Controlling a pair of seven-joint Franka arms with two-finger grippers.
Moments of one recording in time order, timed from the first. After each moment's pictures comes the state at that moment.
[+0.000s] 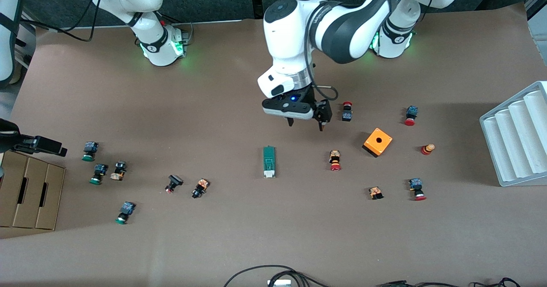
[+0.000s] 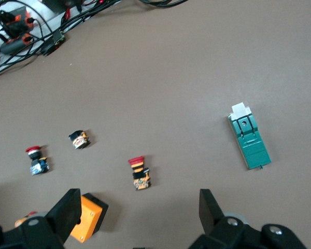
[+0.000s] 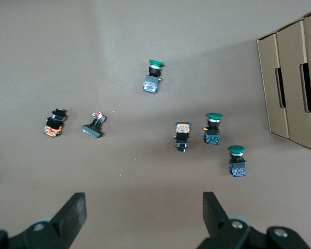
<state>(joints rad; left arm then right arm) -0.60 0.30 -0.23 -1.54 0.46 1.88 -0.62 -0.11 0.22 -0.02 -1.43 0.05 1.62 0.01</state>
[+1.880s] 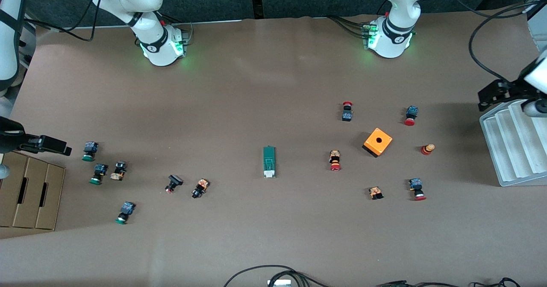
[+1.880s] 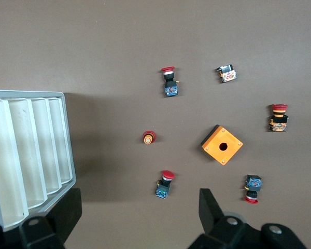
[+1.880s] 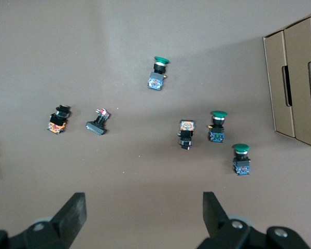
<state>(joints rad) 0.10 -0.02 -0.07 -1.62 0.06 1.61 0.08 -0.11 0.22 0.00 -1.43 0.05 1.61 0.02</state>
